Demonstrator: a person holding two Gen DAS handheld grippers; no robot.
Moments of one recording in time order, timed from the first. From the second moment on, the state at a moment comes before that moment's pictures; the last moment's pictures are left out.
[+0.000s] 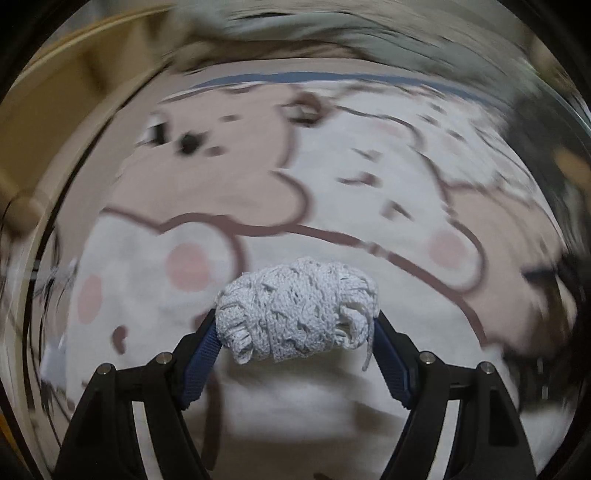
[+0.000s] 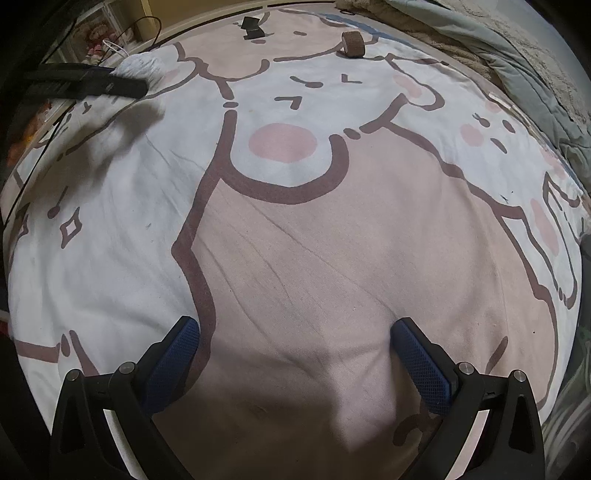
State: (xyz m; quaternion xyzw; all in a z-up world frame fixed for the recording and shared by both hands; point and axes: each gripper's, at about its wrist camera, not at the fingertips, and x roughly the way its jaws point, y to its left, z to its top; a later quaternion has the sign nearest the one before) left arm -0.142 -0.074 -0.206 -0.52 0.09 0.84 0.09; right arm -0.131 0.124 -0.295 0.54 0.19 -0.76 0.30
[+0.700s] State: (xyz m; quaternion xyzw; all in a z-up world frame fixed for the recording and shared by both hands) left arm -0.109 -0.040 -0.235 -0.57 0.15 0.79 0.17; right arm -0.172 0.074 -0.254 0.58 0.00 -0.74 0.34
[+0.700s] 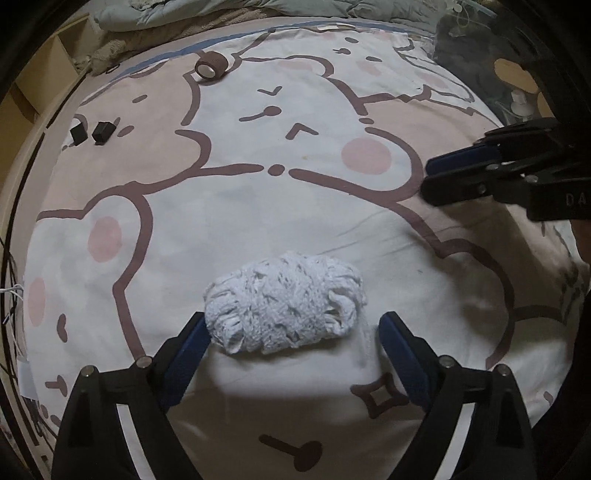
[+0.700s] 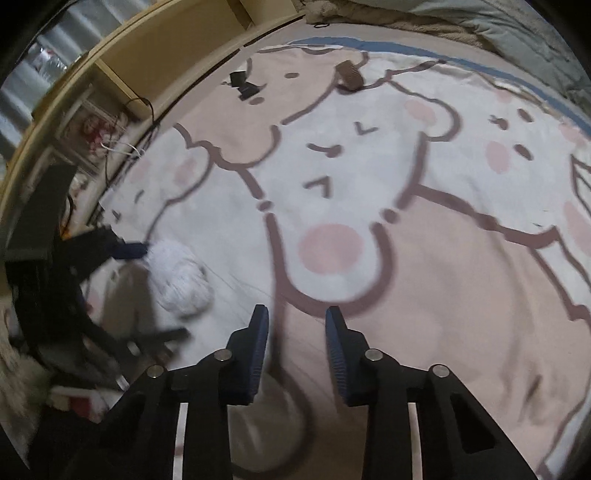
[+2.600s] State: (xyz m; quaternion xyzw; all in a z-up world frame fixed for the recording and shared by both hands) left arm -0.134 -0.046 -0.219 -0.51 0.08 0.84 0.18; right arm -0.227 0.071 -0.208 0.53 0.00 -0.77 0.36
